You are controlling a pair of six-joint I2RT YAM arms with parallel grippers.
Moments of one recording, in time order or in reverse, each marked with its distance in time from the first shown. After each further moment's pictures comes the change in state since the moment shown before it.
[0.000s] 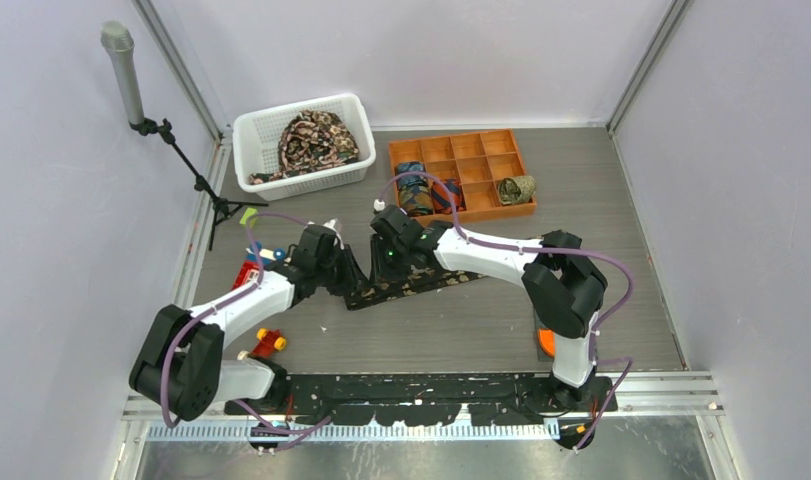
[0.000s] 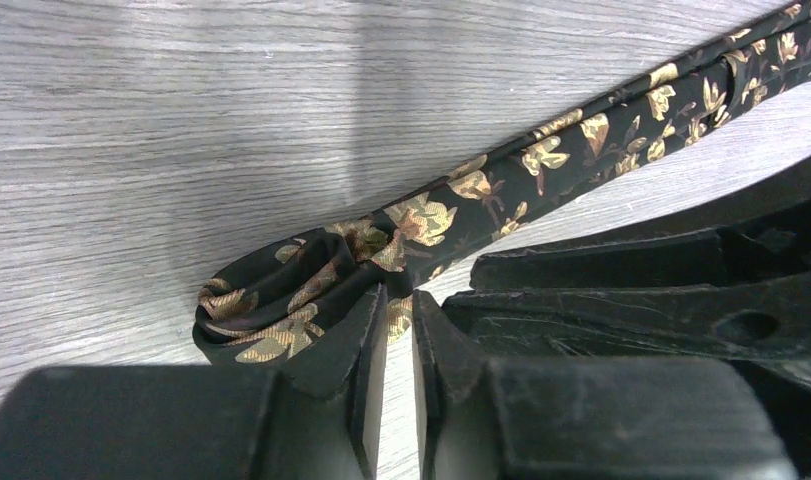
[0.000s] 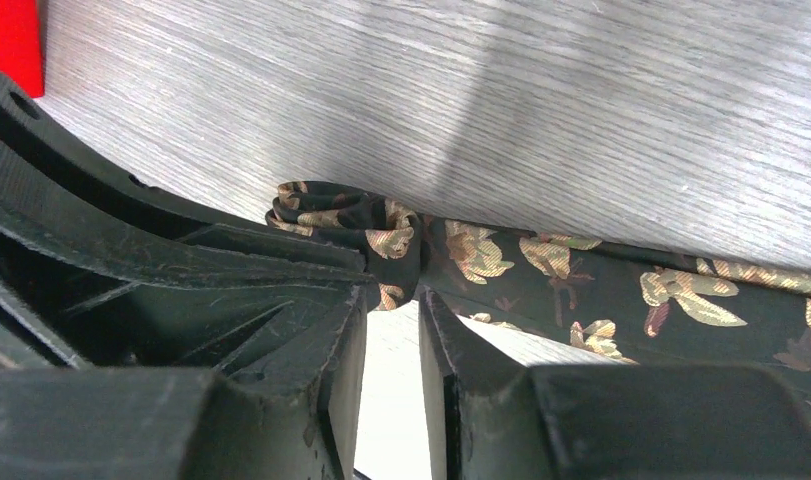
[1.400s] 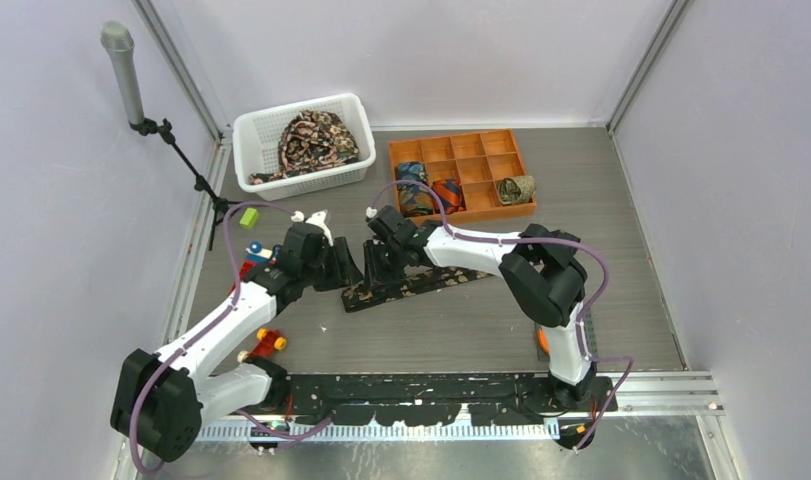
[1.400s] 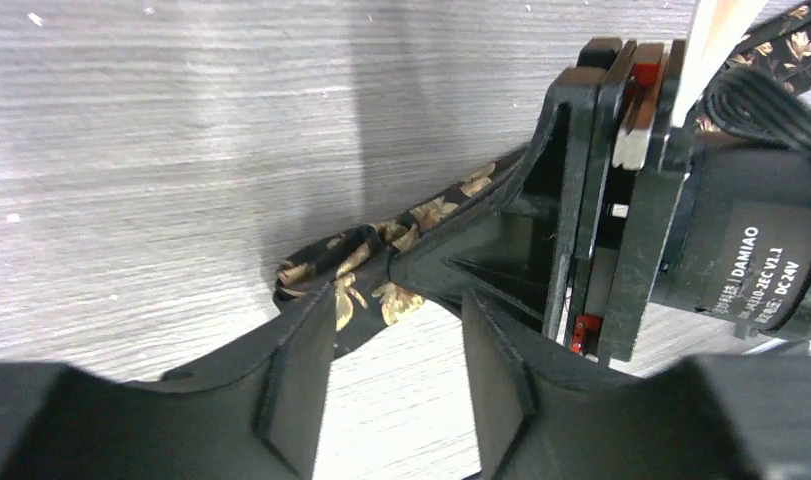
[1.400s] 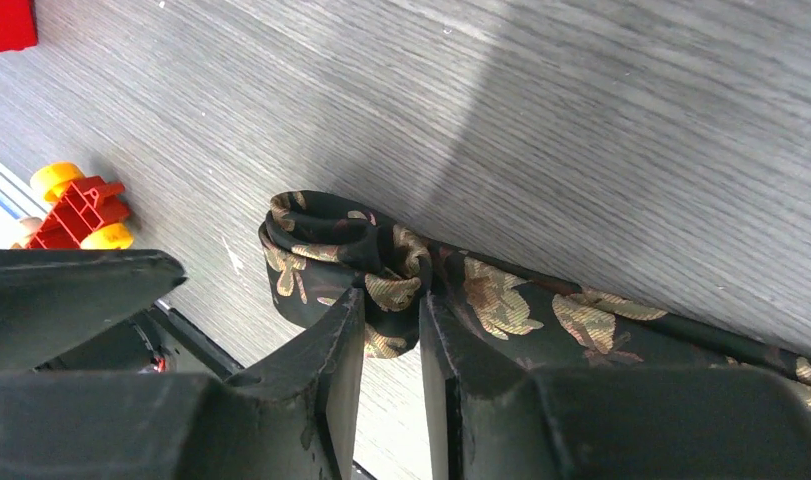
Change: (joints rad) left arm 0.003 -0.217 0.033 -0.177 -0.119 0.146; right arm -0.029 0.118 0.040 0.040 -0.187 -0.024
